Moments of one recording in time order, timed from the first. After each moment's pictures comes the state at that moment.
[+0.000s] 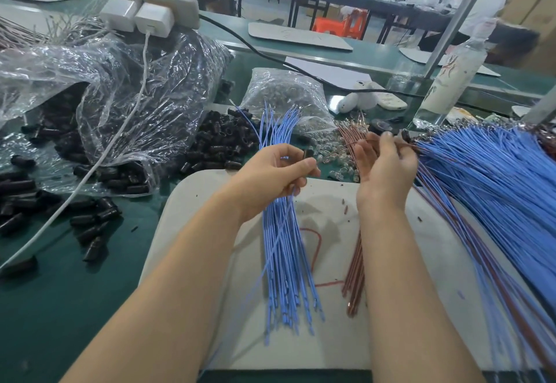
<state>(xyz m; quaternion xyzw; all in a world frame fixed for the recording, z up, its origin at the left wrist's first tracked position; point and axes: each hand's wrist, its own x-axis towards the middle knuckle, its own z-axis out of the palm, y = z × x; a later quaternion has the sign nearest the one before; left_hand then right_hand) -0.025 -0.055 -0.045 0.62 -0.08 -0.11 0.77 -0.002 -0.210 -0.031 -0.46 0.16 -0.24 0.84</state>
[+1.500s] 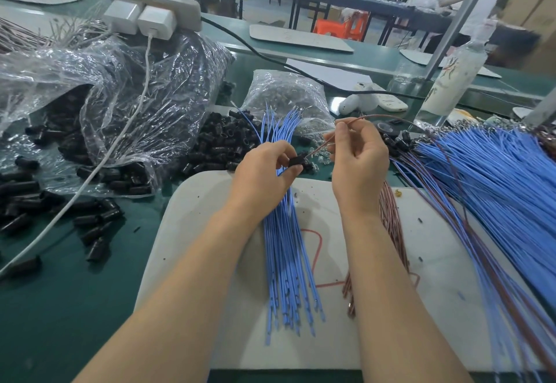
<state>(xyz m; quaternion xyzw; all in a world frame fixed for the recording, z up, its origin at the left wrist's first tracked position) -0.023 -0.054 -0.058 0.88 -0.07 0.17 0.43 -0.013 -0.181 -0.035 -0.76 -0.02 -0.33 0.57</state>
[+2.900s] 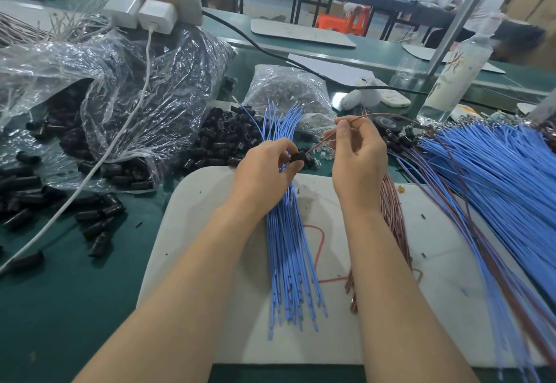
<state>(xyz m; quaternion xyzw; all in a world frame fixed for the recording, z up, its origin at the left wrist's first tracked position) -0.022 -0.054 -0.060 0.90 -0.07 0.16 0.41 -0.014 -0.180 -0.036 -0.78 -0.02 -0.32 0.54</state>
